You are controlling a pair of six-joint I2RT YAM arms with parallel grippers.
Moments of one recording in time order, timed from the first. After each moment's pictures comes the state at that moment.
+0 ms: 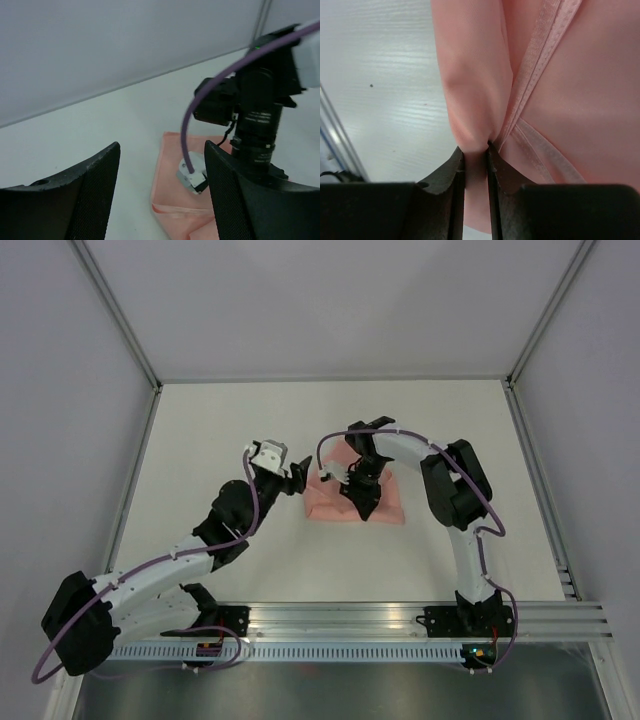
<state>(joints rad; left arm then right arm) -0.77 1.01 0.55 0.58 -0.33 0.03 0.55 2.17 1.60 -1.12 -0.47 -0.89</state>
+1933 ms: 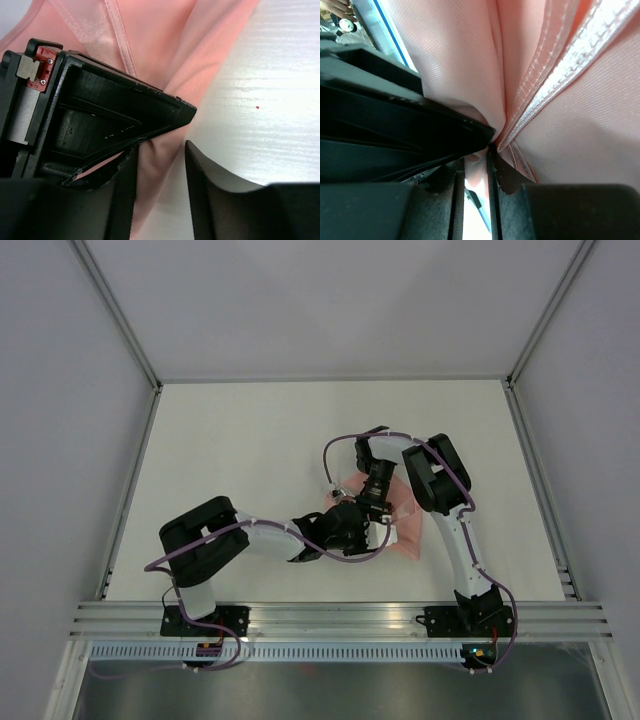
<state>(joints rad) -1.09 1.79 0.81 0.35 0.10 0.47 0.48 2.44 1.72 -1.60 -0.63 -0.91</state>
